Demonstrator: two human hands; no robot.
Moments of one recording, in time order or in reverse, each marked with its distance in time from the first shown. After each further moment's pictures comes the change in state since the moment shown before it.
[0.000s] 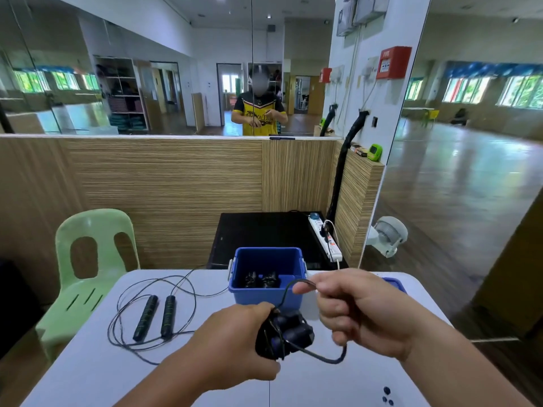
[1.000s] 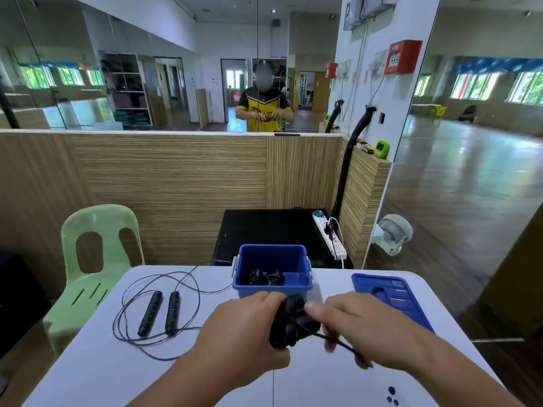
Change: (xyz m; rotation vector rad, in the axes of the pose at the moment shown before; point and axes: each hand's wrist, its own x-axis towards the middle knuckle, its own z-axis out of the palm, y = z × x) left_hand -0.002 0.018 0.001 0.160 0.175 -0.049; right_hand 0.001 0.018 -0.006 -0.938 0.210 0.052
